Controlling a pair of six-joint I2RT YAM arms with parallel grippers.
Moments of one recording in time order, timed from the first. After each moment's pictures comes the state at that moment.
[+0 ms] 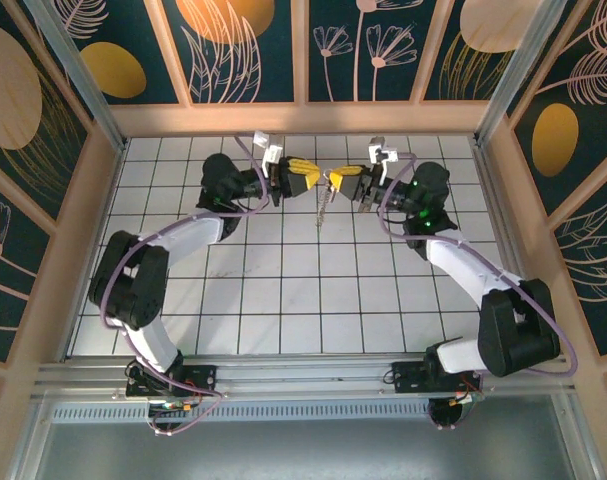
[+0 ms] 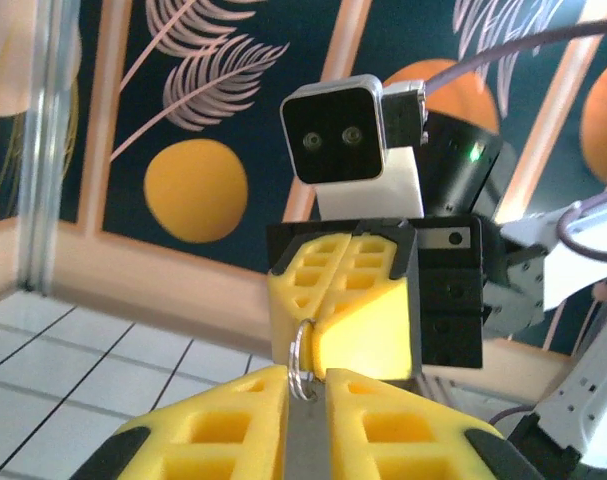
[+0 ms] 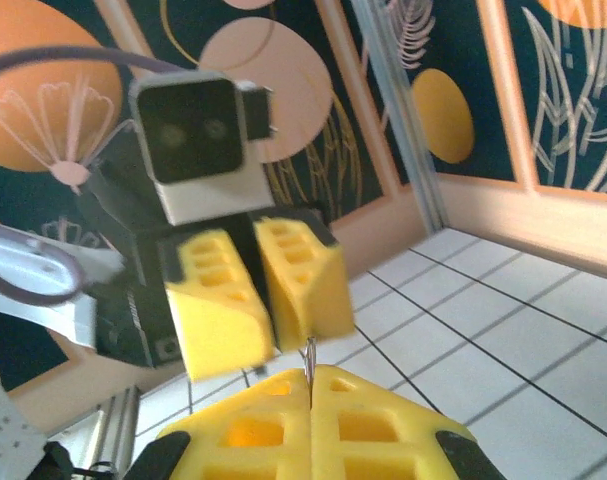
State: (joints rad) left arm -0.46 1.73 1.14 0.89 1.03 -0.51; right arm 0.31 1.37 0.88 0.61 -0.92 0.44
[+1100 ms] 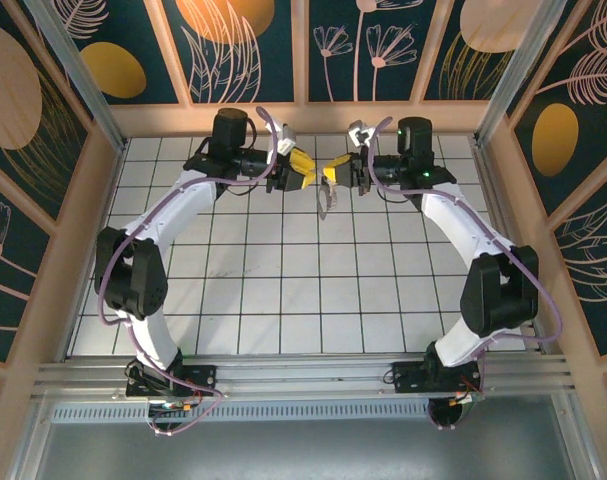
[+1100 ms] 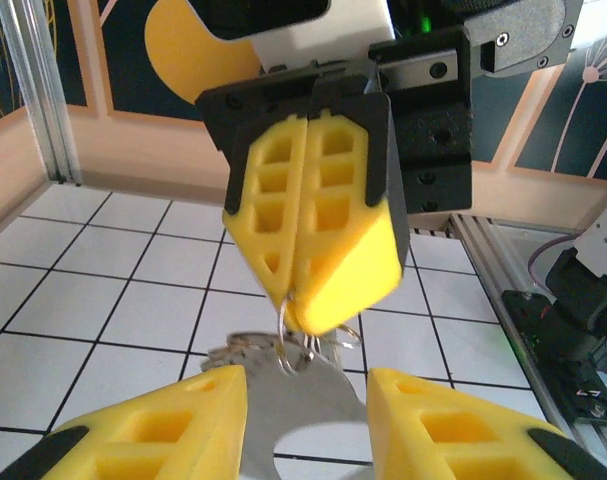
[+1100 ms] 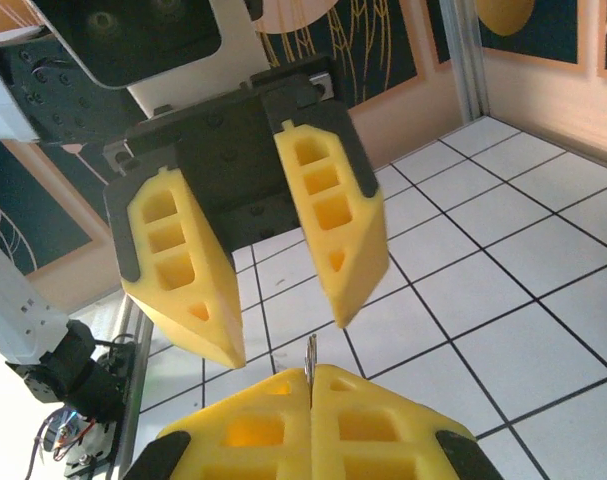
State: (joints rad) left arm -0.40 1.82 1.58 -0.20 1.16 0.26; right arm 0.28 1.61 1.33 -0.12 -1.15 -0.01
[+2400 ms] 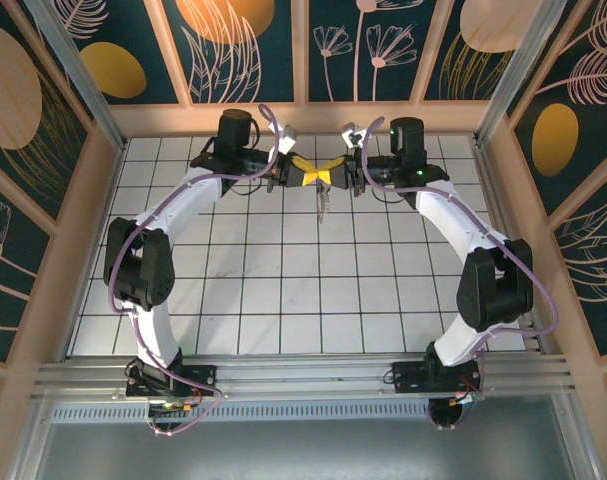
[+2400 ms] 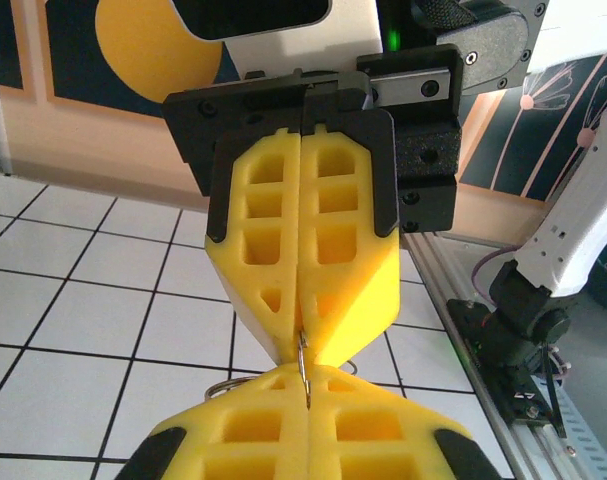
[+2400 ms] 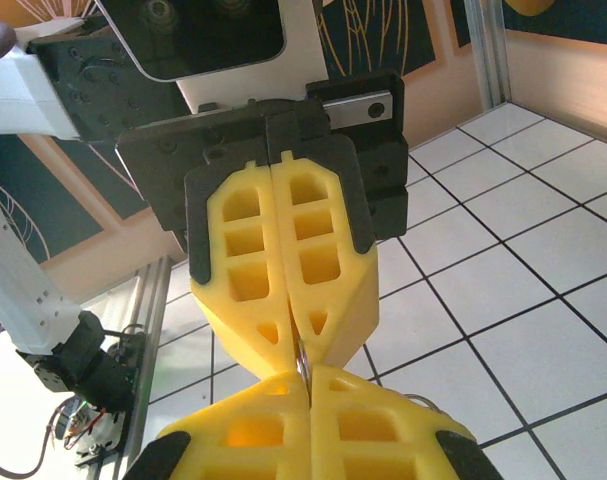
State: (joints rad) left arm -0.39 1.90 1.60 -0.16 1.28 0.17; right arm 0.30 1.65 1.35 -0.14 -1.15 -0.03
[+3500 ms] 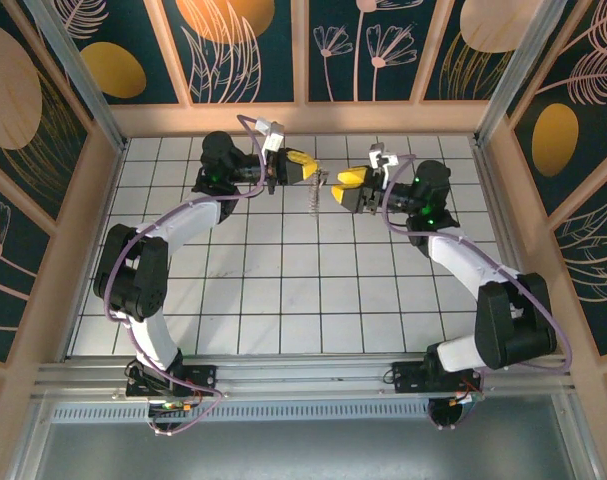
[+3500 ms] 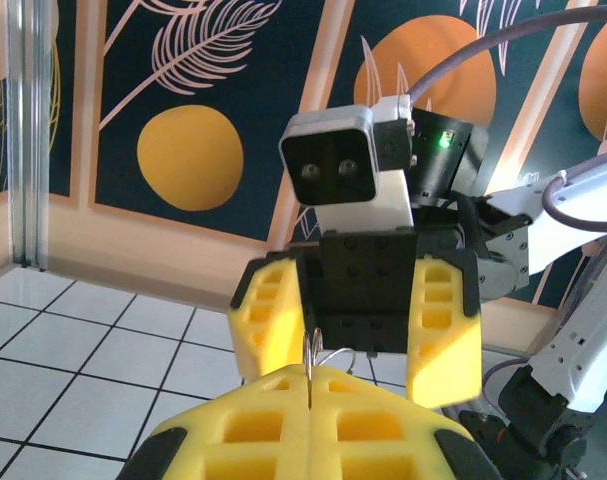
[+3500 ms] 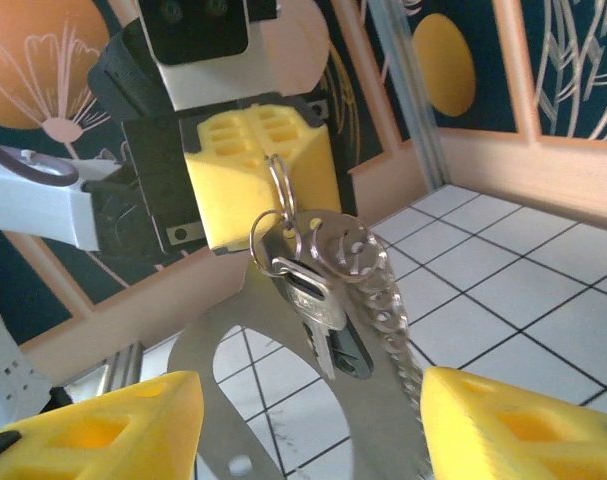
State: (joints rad) left arm -0.41 1.81 1.28 0.76 1.17 -0.48; right arm 0.28 1.42 0.87 0.59 -1.03 0.39
